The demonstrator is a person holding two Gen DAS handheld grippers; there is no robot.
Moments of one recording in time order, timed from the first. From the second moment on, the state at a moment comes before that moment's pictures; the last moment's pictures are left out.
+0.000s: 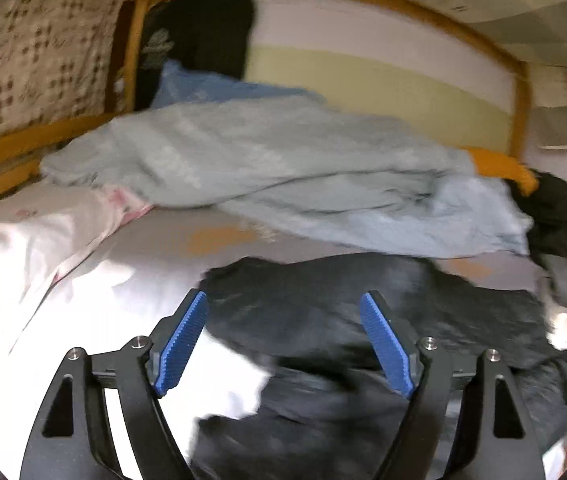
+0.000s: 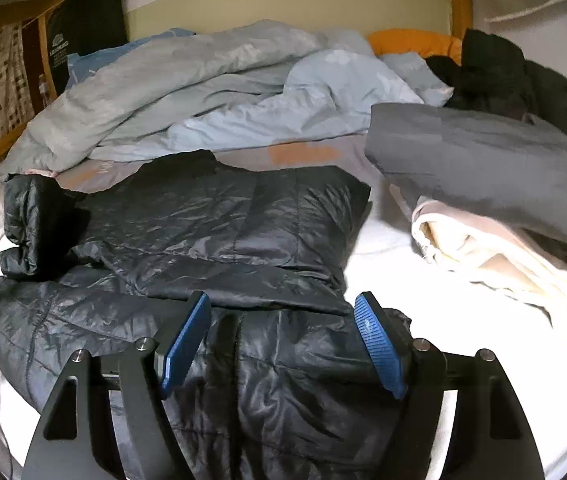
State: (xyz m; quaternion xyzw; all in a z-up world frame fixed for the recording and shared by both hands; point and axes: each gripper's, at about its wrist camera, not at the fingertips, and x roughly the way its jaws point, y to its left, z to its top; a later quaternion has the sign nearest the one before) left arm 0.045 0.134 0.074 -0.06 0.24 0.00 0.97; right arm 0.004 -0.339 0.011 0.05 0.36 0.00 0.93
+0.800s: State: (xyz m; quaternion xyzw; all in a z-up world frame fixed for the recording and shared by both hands) left arm 0.182 0.176 -0.035 -0.18 0.45 -0.05 0.87; right arm 0.021 -0.340 -0.015 0.08 0.40 0.03 0.91
